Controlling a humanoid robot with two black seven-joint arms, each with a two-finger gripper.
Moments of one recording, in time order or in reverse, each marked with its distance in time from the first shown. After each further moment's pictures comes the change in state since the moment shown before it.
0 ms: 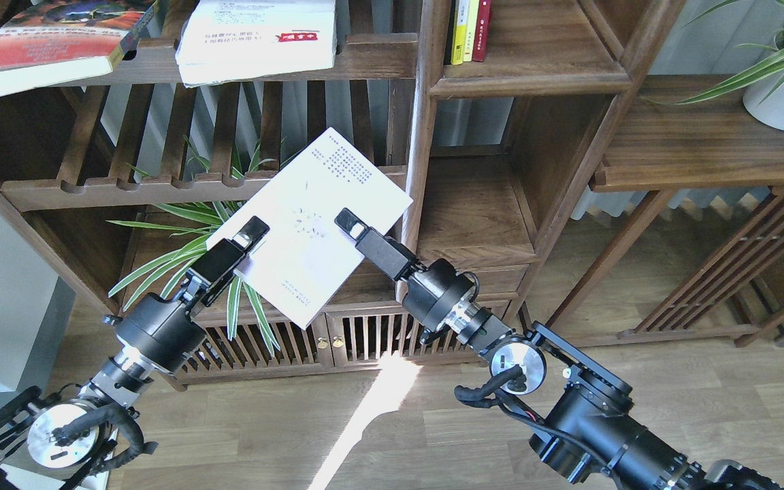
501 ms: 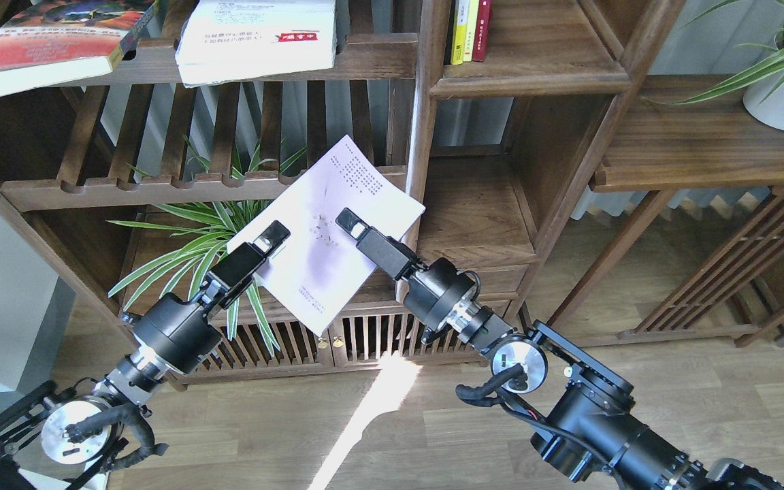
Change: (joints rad) left arm -0.043 0.011 0.080 0.005 -0.001 0.000 -0.002; right arm 0.005 0.000 -0.002 0.001 0.000 -0.001 -0.003
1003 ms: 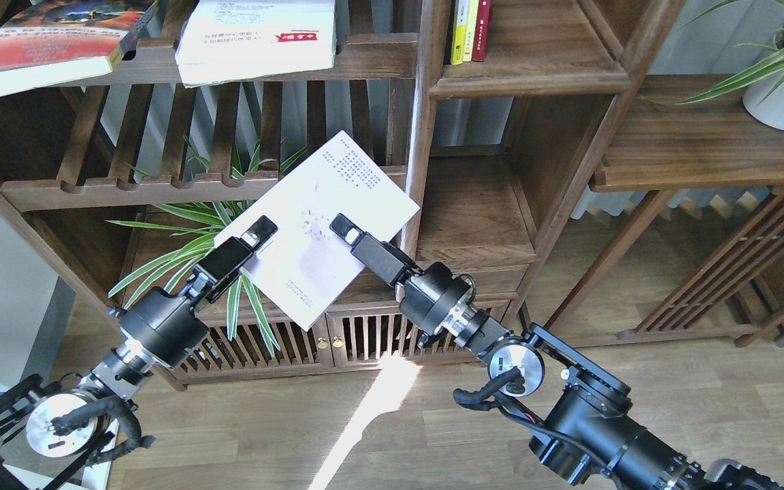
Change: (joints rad) left arm -0.017 0.047 -0.015 0.007 -0.045 0.000 -0.002; right arm -0.003 0.001 -0.021 0.000 0.000 0.000 -0.002
